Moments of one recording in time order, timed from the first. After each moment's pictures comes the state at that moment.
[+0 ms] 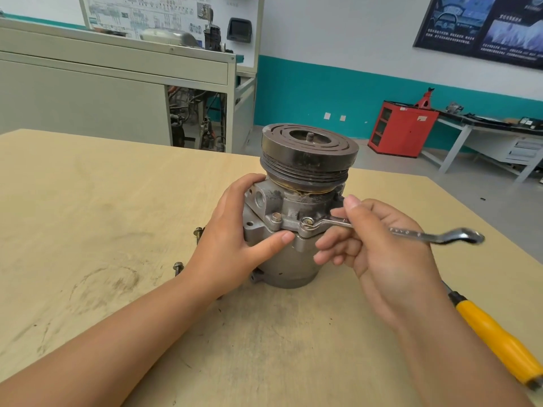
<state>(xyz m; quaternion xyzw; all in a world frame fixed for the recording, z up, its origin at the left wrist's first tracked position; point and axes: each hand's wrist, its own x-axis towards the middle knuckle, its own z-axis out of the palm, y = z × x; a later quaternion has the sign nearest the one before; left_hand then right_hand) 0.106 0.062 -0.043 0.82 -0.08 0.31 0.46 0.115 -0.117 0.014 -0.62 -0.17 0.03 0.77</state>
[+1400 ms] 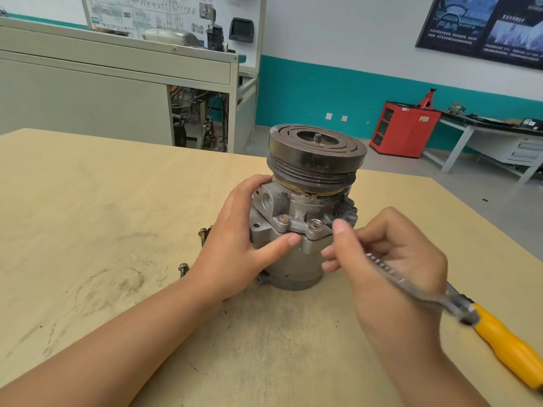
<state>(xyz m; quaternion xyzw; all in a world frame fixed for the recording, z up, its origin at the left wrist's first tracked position) 0.106 0.063 -0.044 0.83 -0.09 0.31 0.46 0.091 -0.107 -0.003 -0.70 -0.22 -0.25 0.63</state>
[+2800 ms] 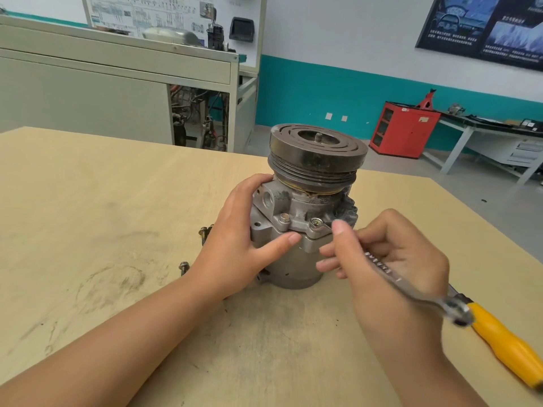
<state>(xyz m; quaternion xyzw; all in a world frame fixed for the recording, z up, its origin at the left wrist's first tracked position) 0.107 0.065 -0.045 0.83 -0.10 0.31 0.45 0.088 -0.105 -0.003 -0.71 -0.21 -0.23 0.64</state>
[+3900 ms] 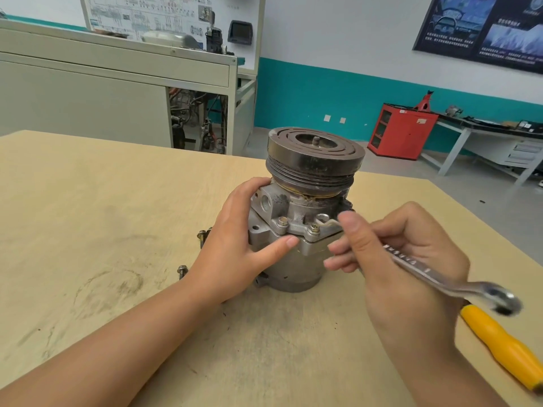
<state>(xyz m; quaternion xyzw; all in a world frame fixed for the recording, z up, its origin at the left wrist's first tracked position) 0.107 0.065 -0.045 0.83 -0.10 0.32 0.44 0.092 -0.112 0.006 -0.65 -0.29 -0.25 0.65</state>
